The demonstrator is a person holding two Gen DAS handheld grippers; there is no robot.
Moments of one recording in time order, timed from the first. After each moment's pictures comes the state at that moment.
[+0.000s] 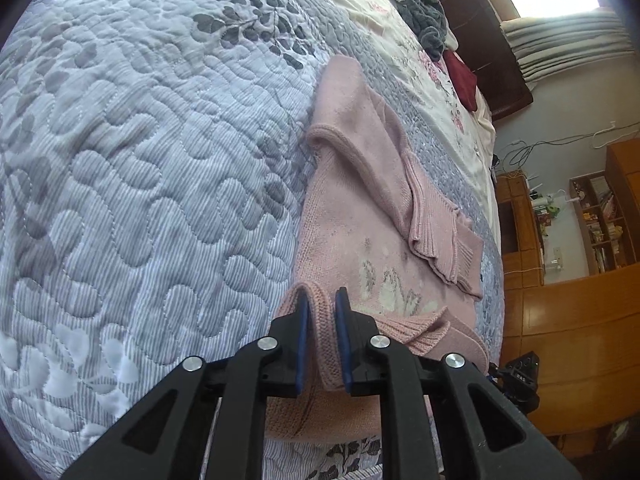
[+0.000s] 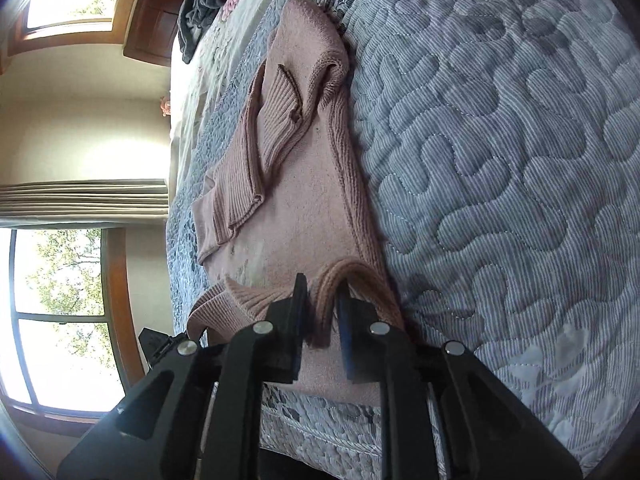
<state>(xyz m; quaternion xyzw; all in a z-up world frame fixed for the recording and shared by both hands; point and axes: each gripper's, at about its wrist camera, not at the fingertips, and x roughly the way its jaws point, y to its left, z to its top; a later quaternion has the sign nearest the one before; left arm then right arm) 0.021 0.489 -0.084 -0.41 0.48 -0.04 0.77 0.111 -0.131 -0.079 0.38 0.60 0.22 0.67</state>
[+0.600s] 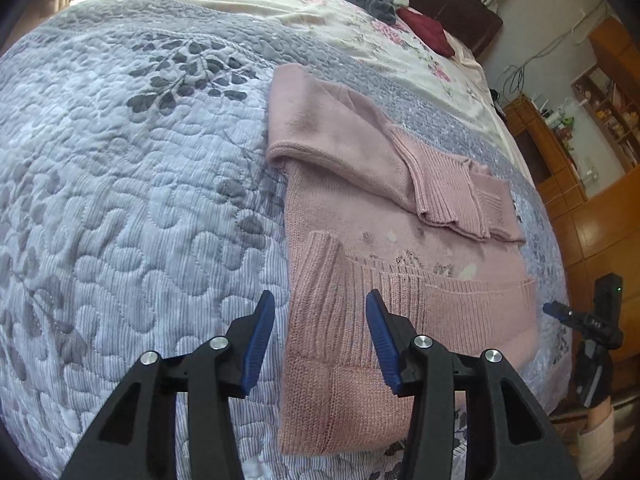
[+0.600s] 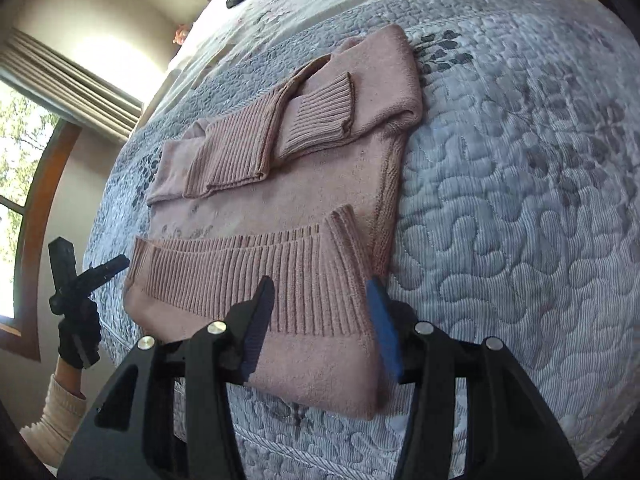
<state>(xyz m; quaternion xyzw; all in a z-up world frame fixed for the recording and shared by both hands) 0.046 0.450 -0.062 -0.20 0.51 -0.04 0.83 0.105 -0.080 -0.032 0.12 0.58 0.24 0.77</state>
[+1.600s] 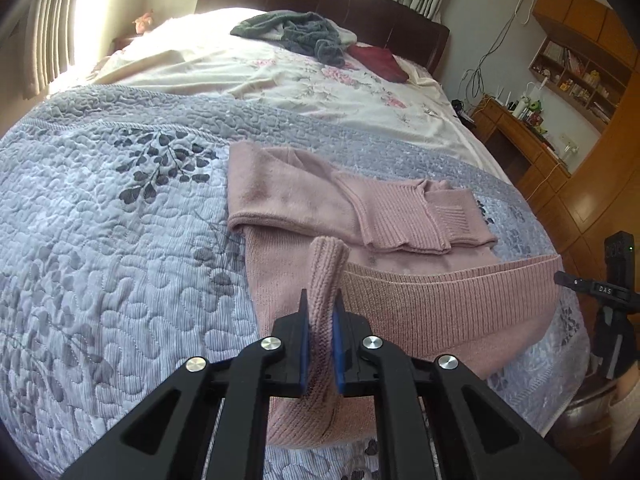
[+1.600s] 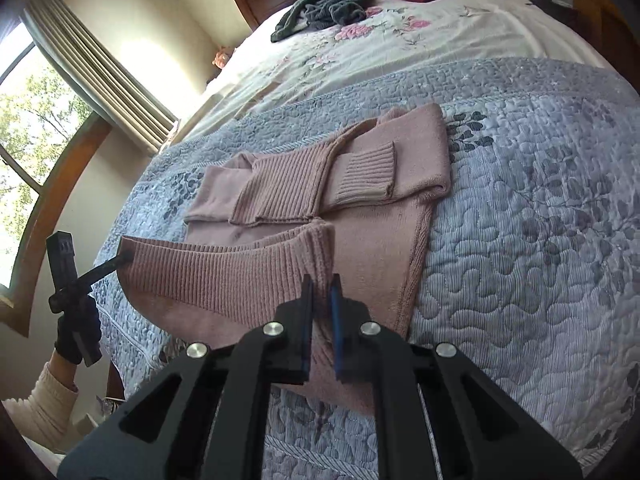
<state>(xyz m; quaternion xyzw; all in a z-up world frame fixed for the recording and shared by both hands) 0.018 0.420 0.010 -0.14 0.42 -0.06 0.90 0.085 -0.084 0.037 0.11 0.49 0.27 0.82</state>
